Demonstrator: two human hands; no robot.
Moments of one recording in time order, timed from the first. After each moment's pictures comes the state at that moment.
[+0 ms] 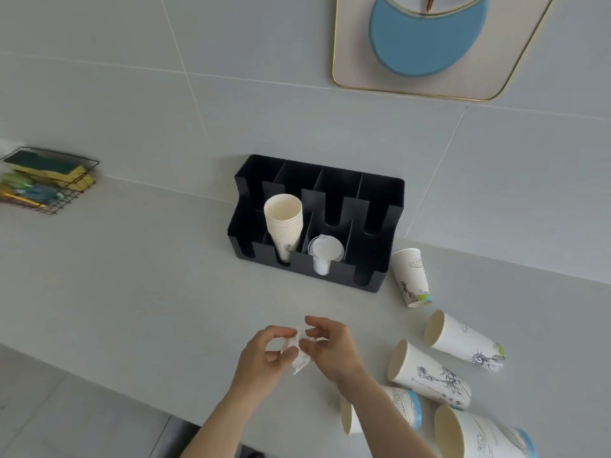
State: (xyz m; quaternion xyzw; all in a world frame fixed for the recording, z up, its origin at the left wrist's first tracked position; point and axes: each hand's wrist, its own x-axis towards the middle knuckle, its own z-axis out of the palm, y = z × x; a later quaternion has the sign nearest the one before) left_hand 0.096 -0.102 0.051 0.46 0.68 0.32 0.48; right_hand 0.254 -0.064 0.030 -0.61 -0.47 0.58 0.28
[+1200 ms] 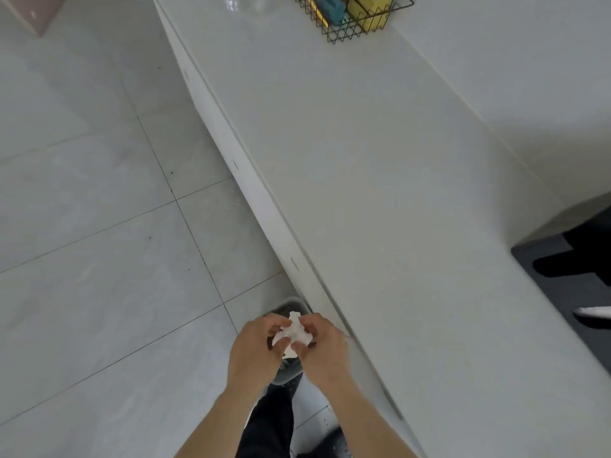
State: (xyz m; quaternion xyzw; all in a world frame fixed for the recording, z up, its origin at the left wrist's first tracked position) left_hand -0.220 -0.284 -0.104 0.20 0.86 0.31 0.34; right_hand -0.128 -0.179 -0.092 -0.46 -0.76 0.45 -0.07
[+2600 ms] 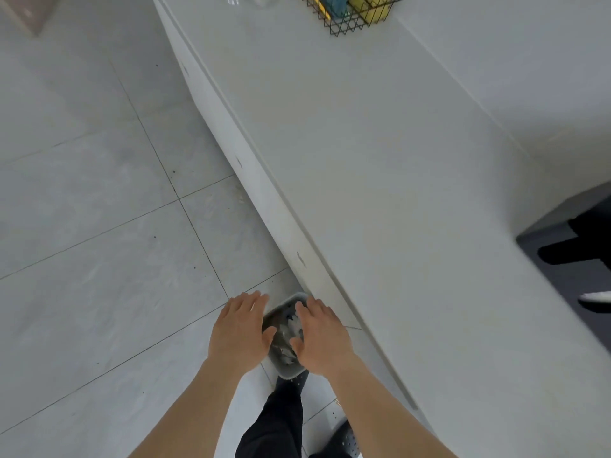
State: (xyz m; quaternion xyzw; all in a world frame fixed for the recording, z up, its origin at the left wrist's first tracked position) left_hand -0.273 -0.310 -0.101 0.39 0.88 0.04 0.27; right_hand -0.154 -0.186 -0.096 -0.27 -0.91 0.22 -0.24
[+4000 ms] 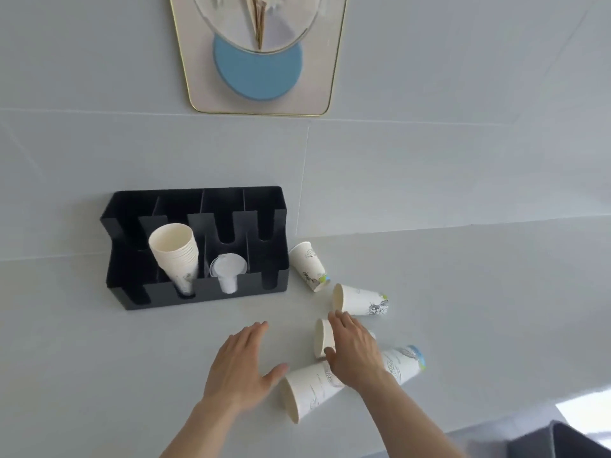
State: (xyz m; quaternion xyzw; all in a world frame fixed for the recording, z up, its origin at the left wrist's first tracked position) left_hand 0.150 -0.076 0.050 0.82 0.51 0.05 0.23; right_hand 0.369 -0.132 0.062 -0.78 -0.61 0.12 0.05
